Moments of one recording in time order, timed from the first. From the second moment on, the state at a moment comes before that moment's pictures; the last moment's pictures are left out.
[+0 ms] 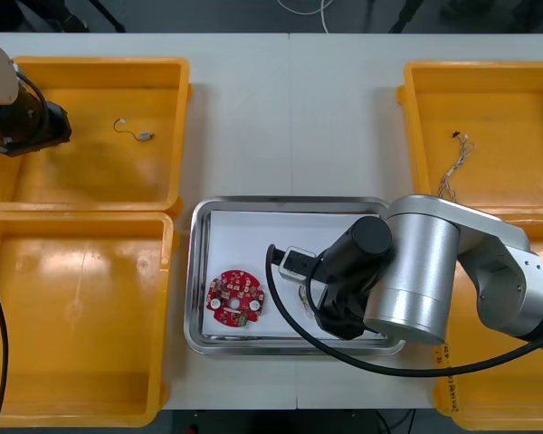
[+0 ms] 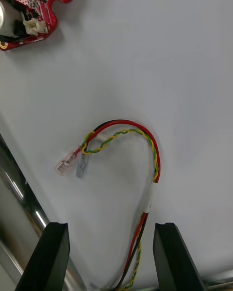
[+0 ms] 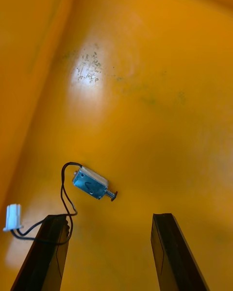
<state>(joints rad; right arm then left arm) -0.65 -0.70 0.95 -2.10 -0.64 1.53 1.46 -0.88 0.61 0.08 -0.90 0.39 1.22 -1.31</state>
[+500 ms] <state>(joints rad) -0.65 -0.69 0.74 -2.21 -0.73 1.80 1.46 -0.88 0.61 0.08 -0.82 0.39 1.09 -1.33</state>
